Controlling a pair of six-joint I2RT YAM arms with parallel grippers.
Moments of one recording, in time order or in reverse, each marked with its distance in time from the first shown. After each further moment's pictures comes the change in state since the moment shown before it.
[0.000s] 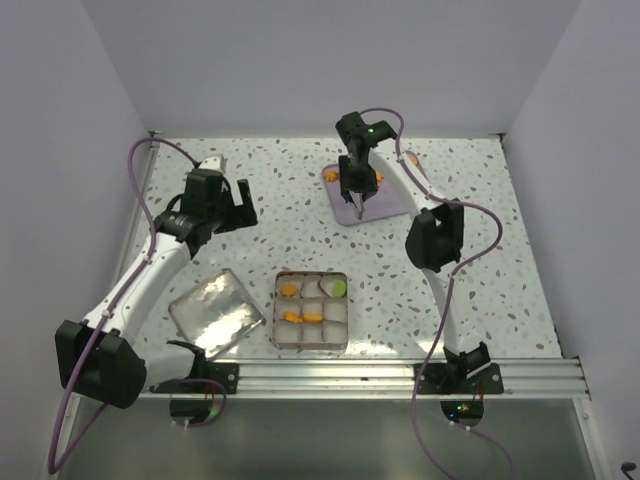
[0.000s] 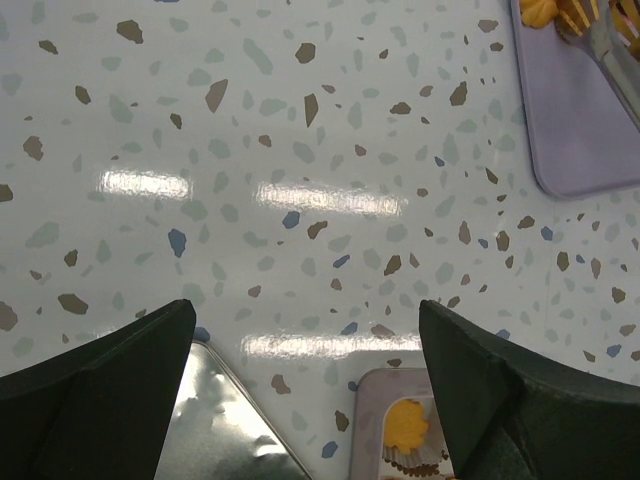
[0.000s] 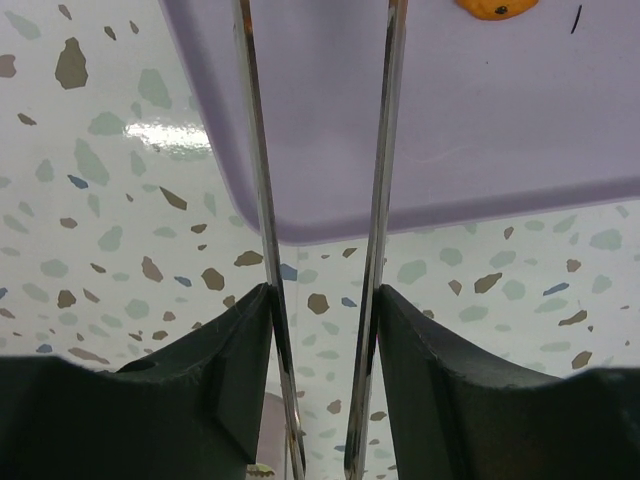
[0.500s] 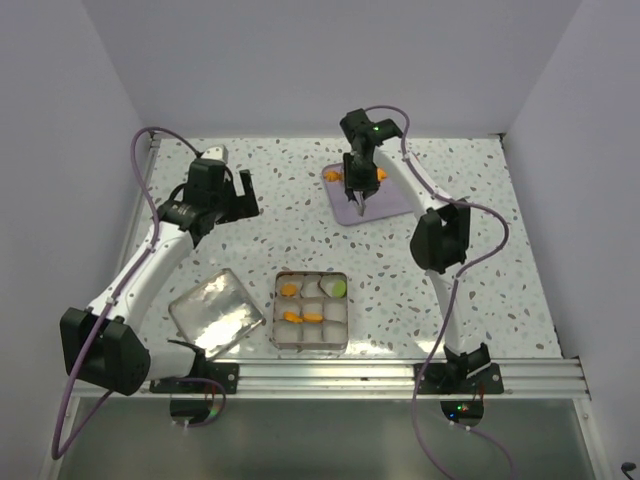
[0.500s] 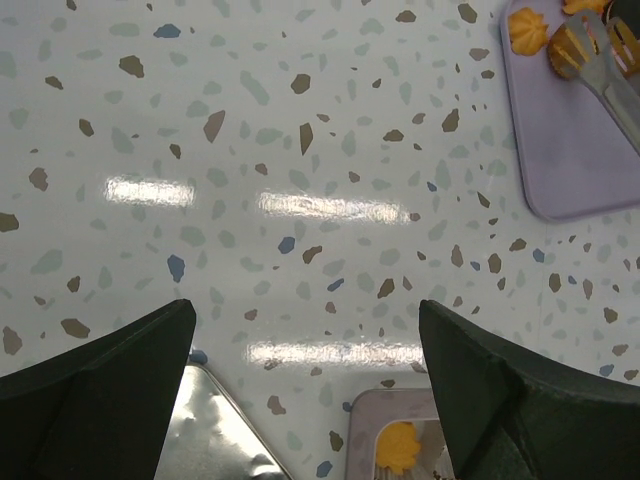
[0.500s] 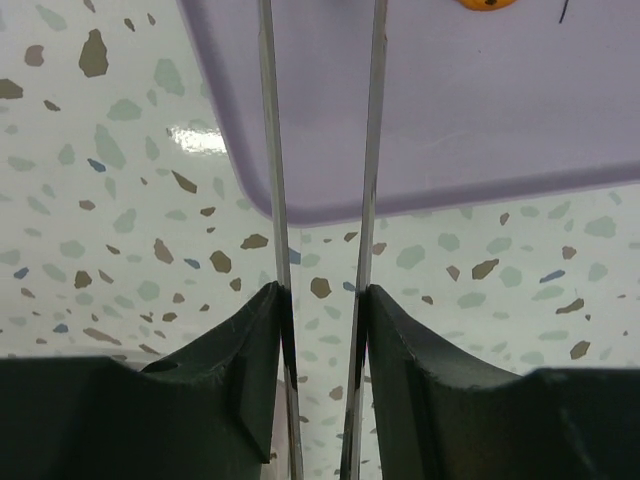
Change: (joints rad) left arm 0.000 0.069 0.082 -0.003 -0.015 0.008; right arm -0.013 -0.033 -0.040 0.021 -0.025 0.001
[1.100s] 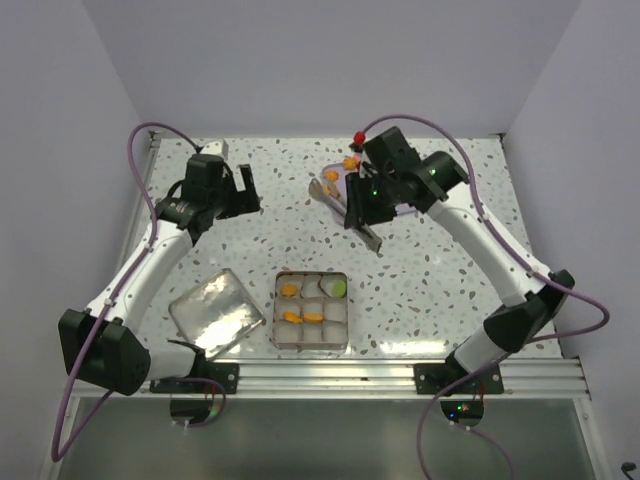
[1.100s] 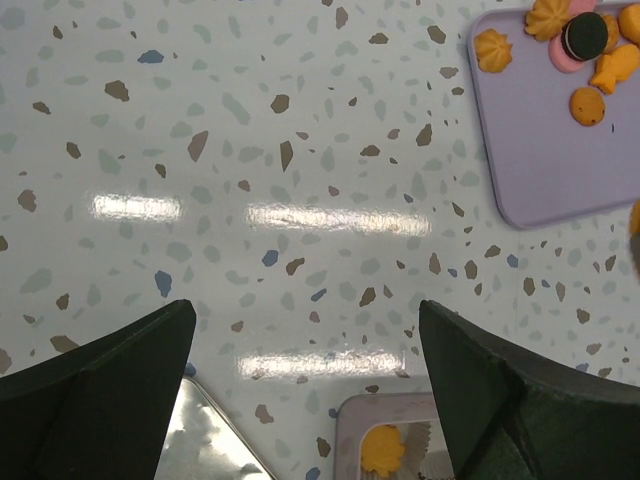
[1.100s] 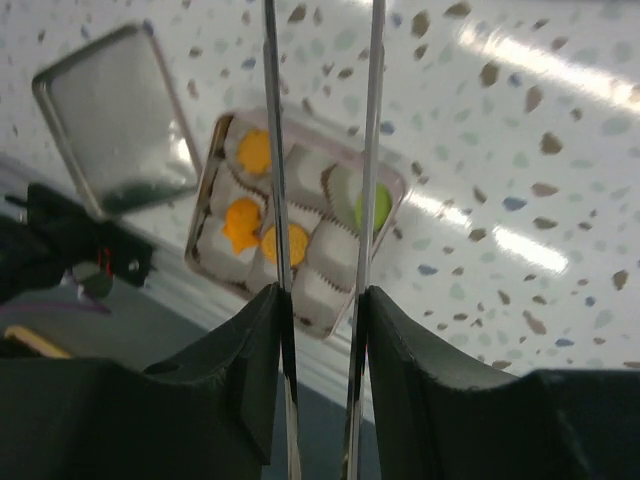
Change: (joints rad) left arm 0.000 0.003 0.040 0.005 0.024 0.004; right arm 0.155 -0.765 -0.557 0.089 -0.161 0.012
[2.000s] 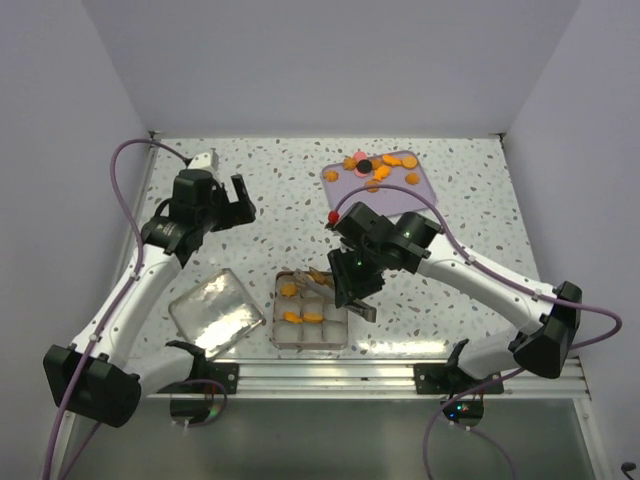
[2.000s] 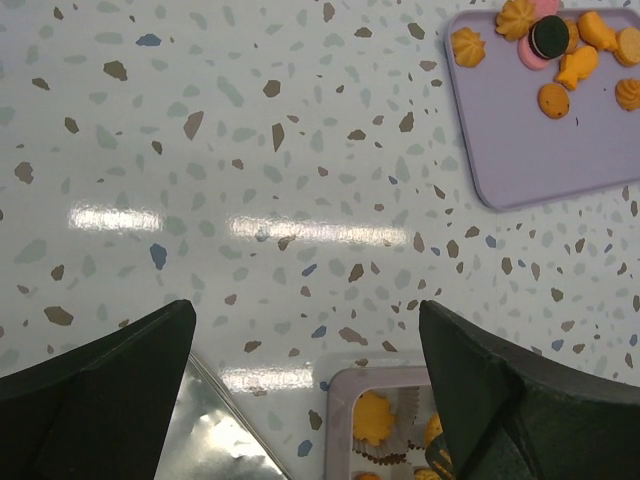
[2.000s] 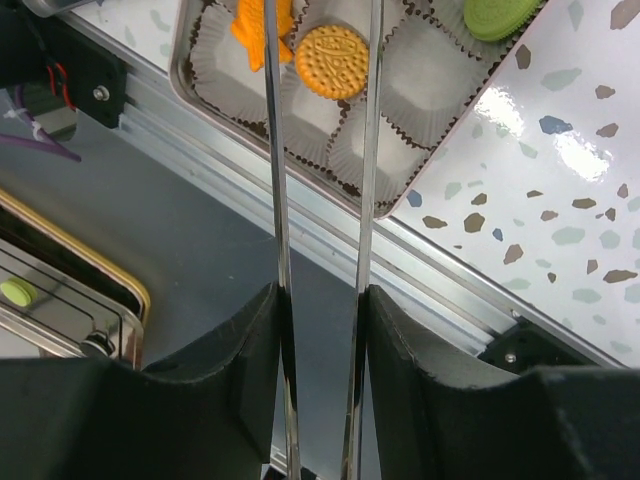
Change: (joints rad) left arm 0.000 -0.162 -0.101 -0.003 0.021 -0.032; right arm 0.335 -0.213 -0.469 0.062 -0.100 0.178
